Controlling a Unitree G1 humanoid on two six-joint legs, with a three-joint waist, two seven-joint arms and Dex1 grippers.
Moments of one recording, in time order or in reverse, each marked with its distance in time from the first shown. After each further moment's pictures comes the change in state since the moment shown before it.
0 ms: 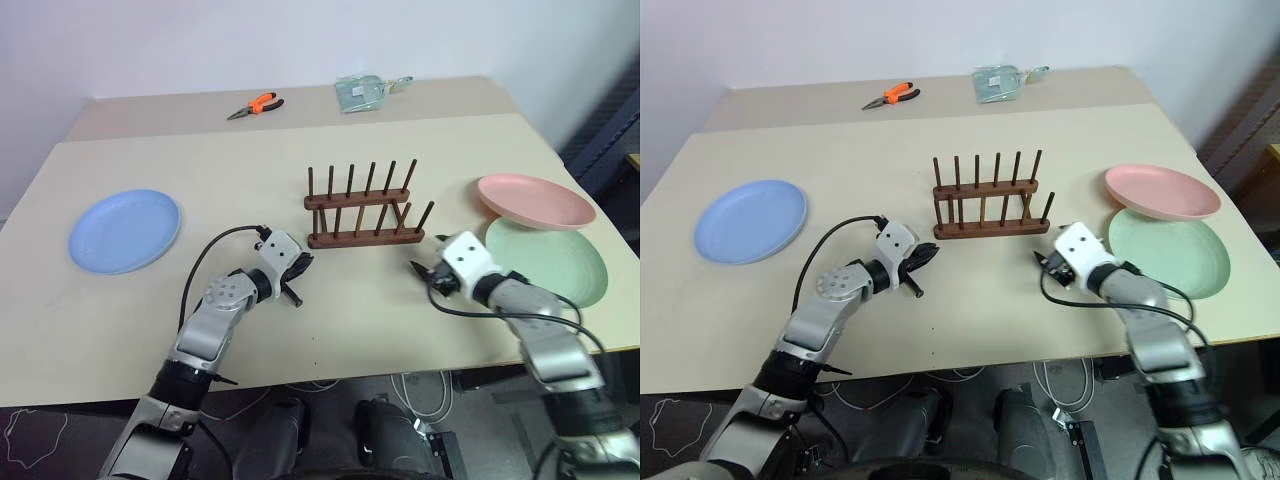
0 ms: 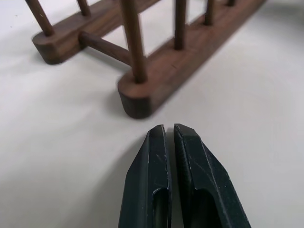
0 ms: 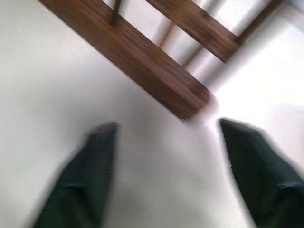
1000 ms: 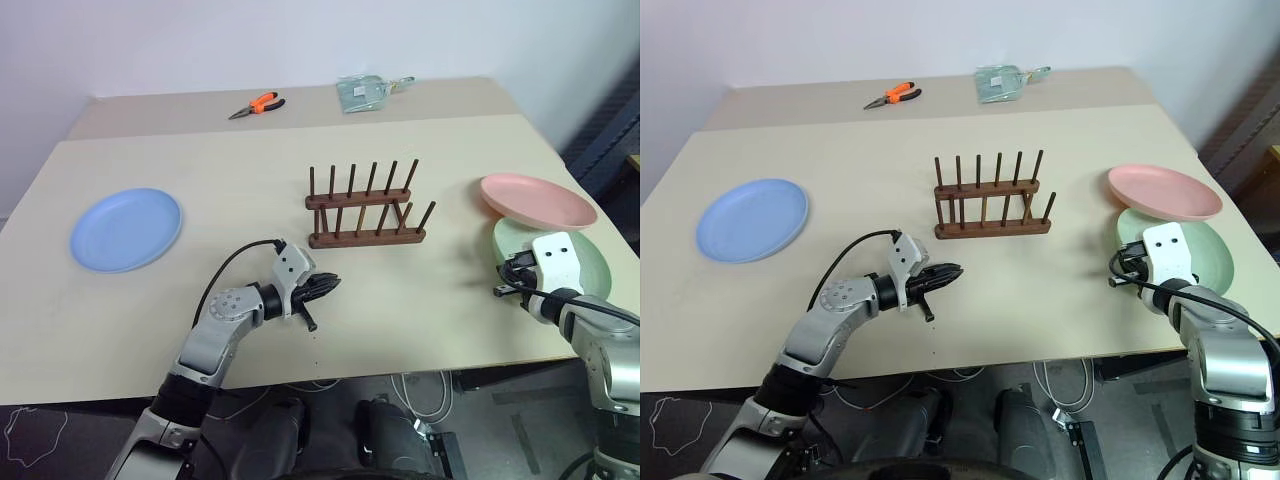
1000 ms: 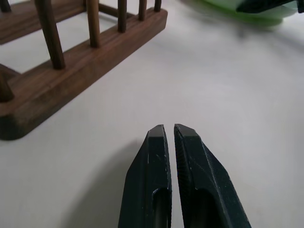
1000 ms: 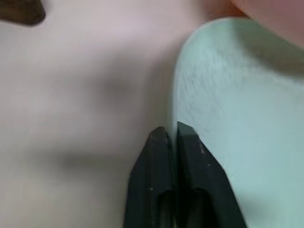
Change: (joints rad) left arm 0.037 -0.031 -0.032 -0.067 -0.120 0.027 -0.160; right arm 0.042 0.019 -0.288 -0.100 0.188 0.552 -0.090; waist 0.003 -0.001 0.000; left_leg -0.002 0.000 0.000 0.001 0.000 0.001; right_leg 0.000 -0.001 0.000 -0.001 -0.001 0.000
